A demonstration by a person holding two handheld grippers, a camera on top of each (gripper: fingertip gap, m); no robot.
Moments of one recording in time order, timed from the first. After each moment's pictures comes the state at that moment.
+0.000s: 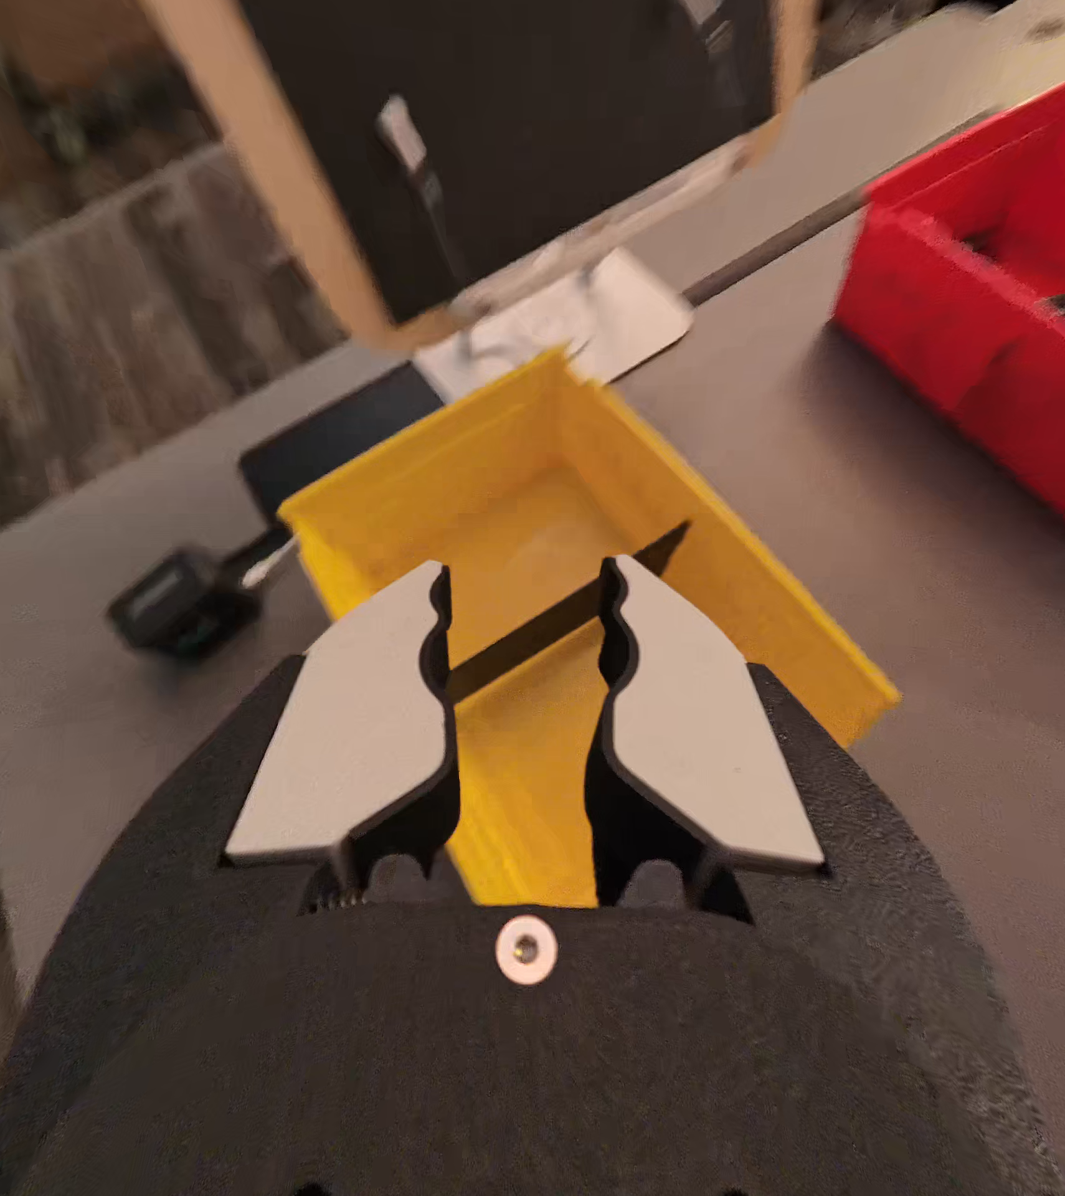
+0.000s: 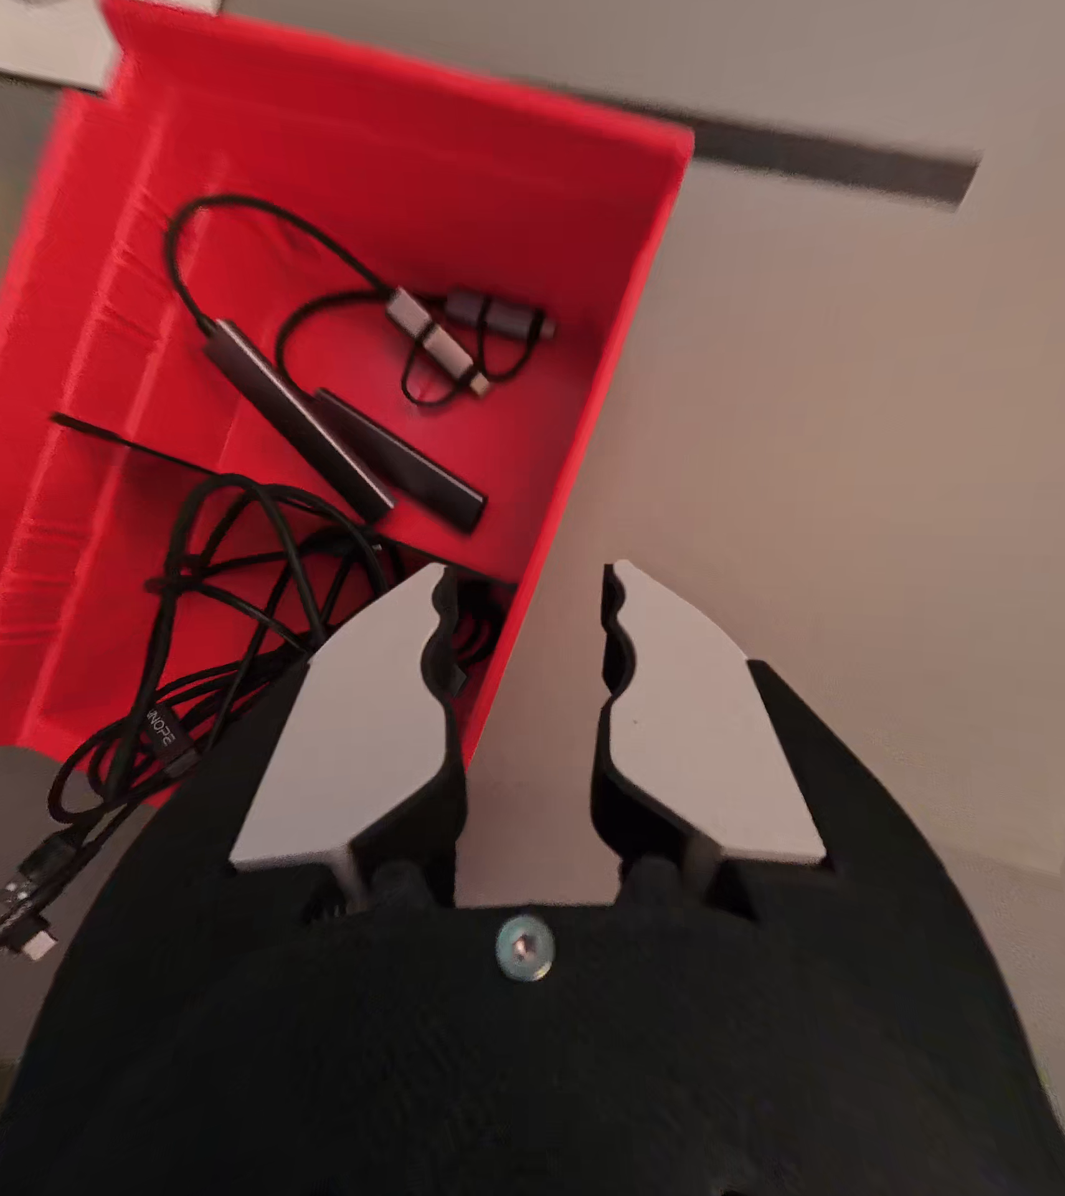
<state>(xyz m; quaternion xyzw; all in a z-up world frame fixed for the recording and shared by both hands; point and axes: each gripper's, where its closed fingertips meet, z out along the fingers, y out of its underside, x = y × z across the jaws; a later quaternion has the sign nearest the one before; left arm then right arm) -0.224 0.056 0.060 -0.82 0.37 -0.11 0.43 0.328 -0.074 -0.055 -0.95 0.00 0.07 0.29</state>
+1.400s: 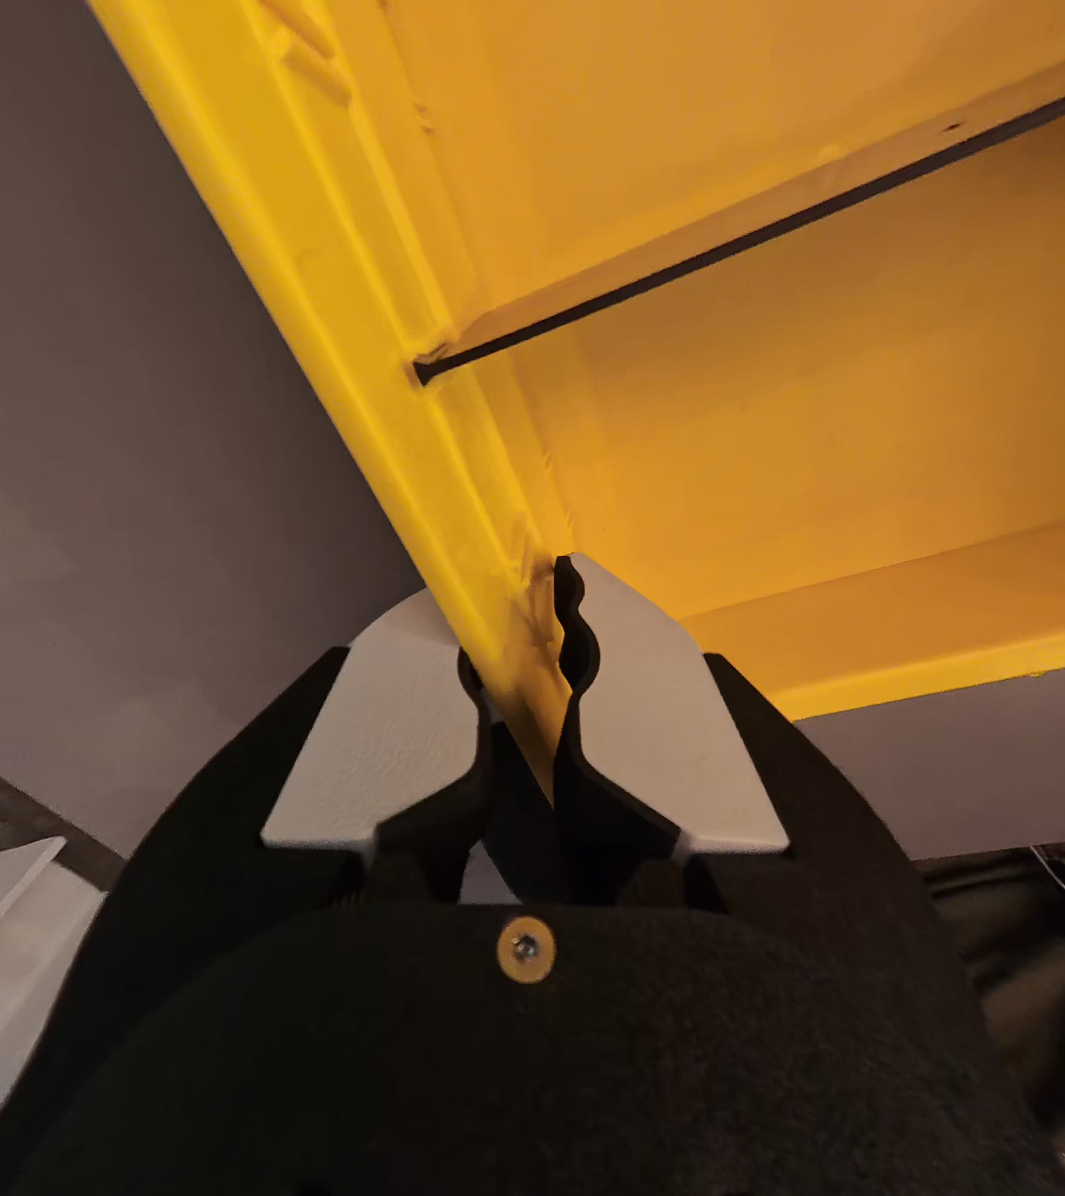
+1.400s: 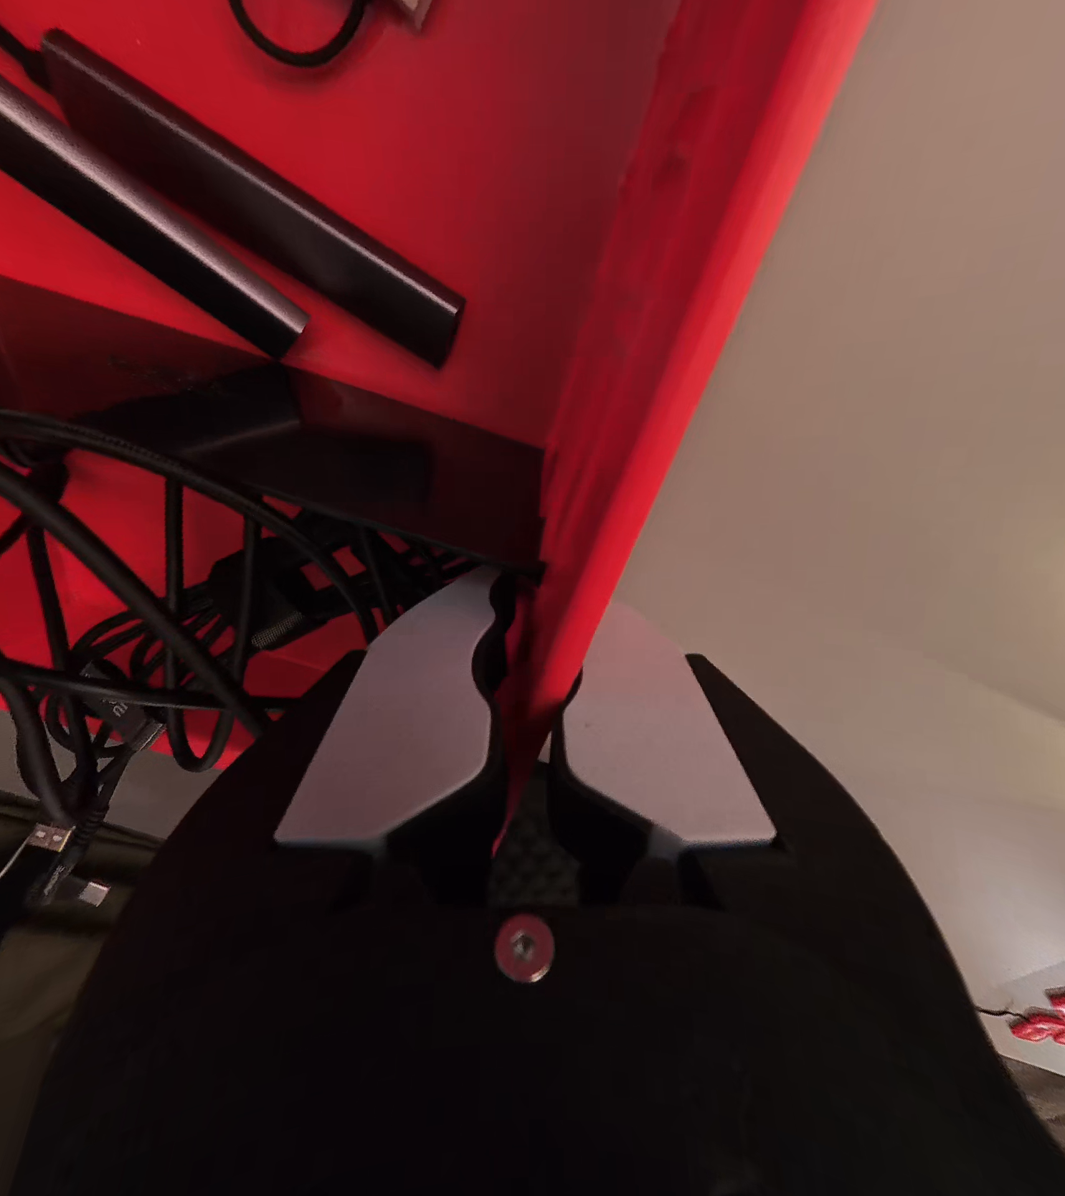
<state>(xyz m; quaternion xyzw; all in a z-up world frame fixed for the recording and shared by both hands) -0.269 0.014 -0.109 -0.95 0.30 0.04 0.00 0.194 -0.075 -0.122 -1.00 -0.05 0.06 0.00</state>
